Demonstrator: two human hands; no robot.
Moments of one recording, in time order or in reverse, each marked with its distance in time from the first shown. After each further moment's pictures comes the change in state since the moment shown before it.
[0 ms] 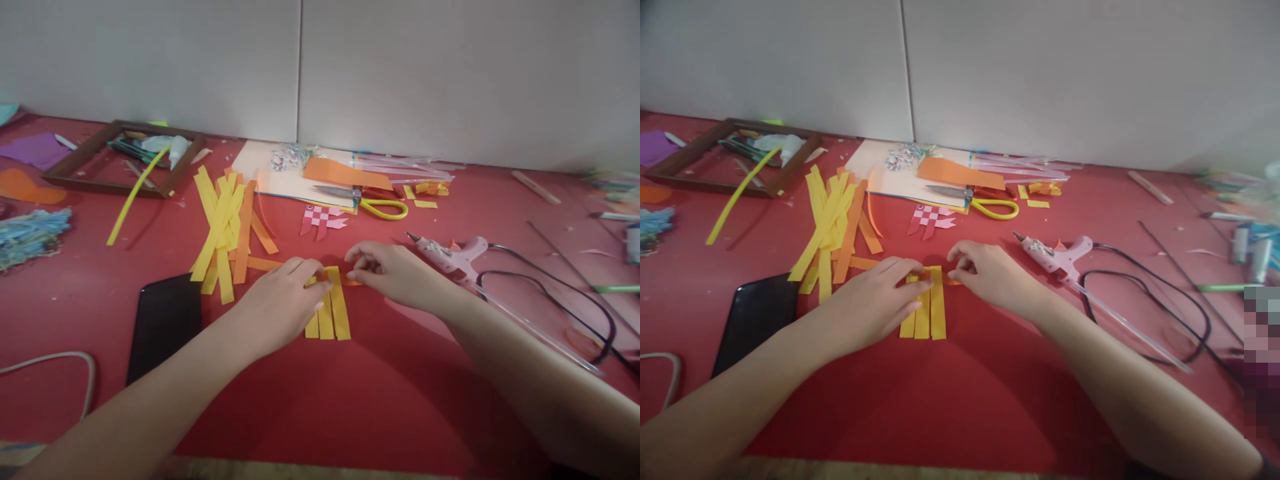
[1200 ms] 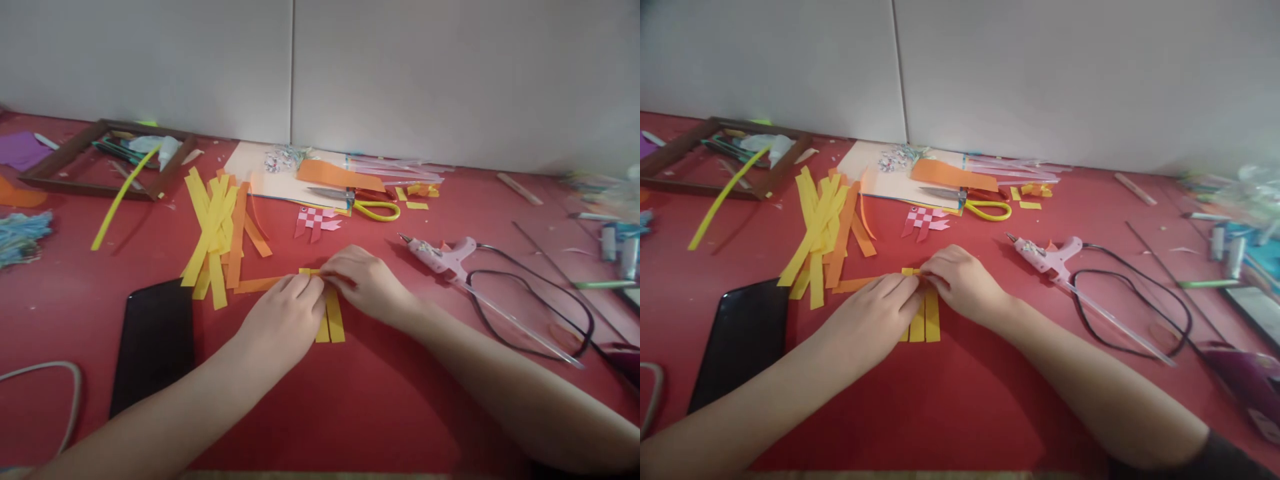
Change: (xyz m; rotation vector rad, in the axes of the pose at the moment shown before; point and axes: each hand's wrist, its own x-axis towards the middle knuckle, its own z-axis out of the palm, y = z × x) left_hand 0.000 0.021 0.015 0.285 0.117 0.047; right_hand 0.006 -0.003 0.033 -0.155 0.241 -0.507
